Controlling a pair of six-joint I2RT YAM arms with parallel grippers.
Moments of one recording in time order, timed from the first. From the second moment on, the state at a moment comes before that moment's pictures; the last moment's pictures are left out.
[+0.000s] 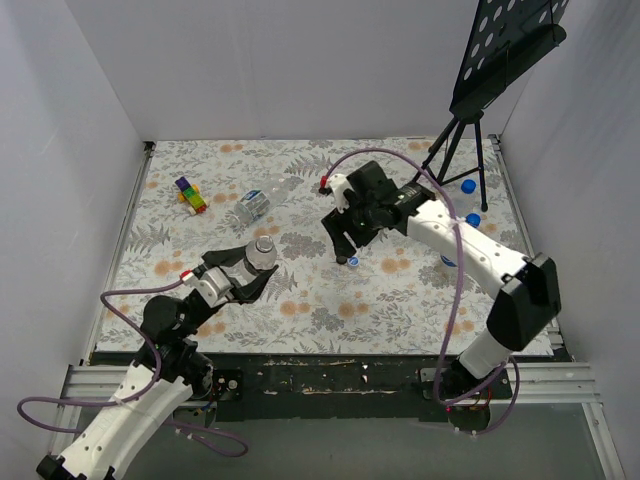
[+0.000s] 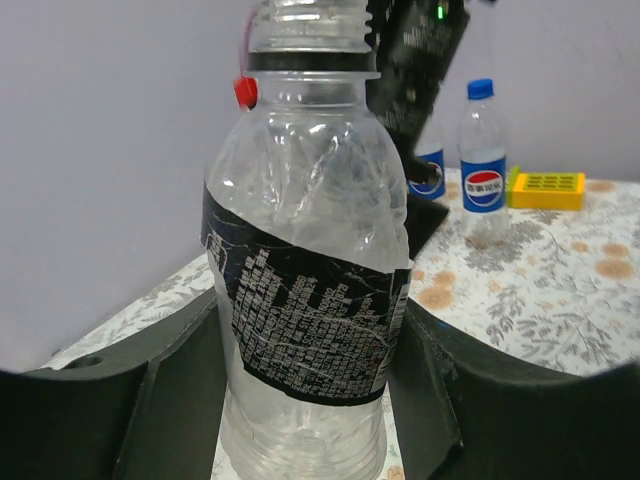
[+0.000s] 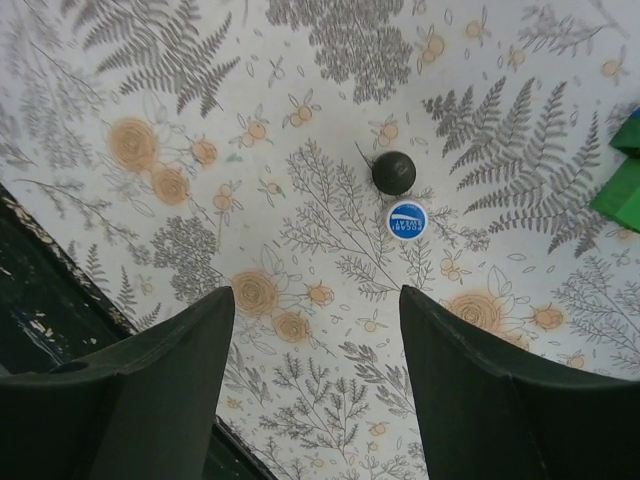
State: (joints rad) left arm -0.54 0.31 0.33 0.30 0.40 0.14; right arm 0.72 1.54 1.45 -0.81 -0.23 -0.08
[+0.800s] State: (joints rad) left arm -0.43 0.29 0.28 0.45 0.14 -0.04; right arm 0.73 2.03 1.59 -0.79 -0.06 -0.09
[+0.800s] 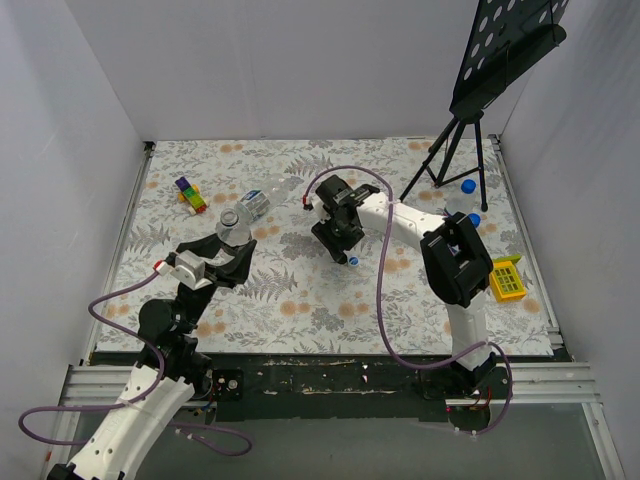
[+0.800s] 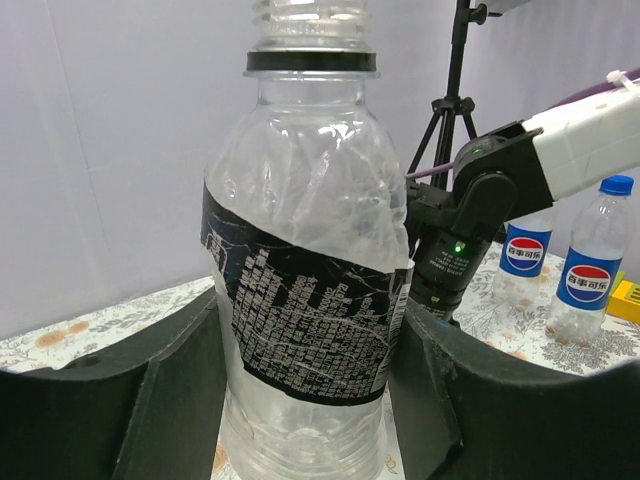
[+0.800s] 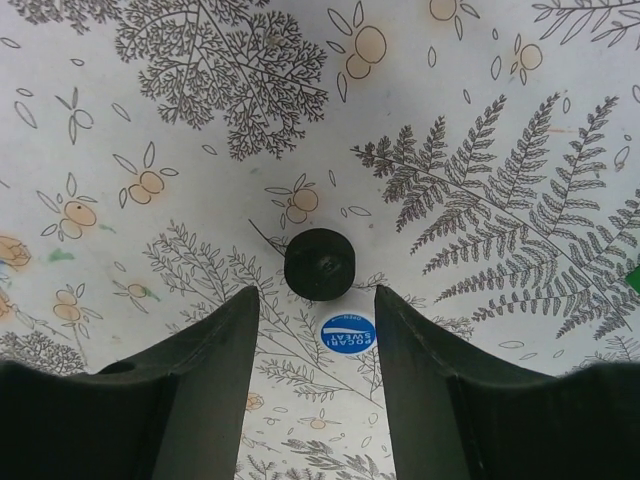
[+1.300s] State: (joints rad) left arm -0.43 0.29 0.28 0.45 0.16 -0.05; right arm 0.73 2.09 1.60 -0.78 -0.04 -0.08
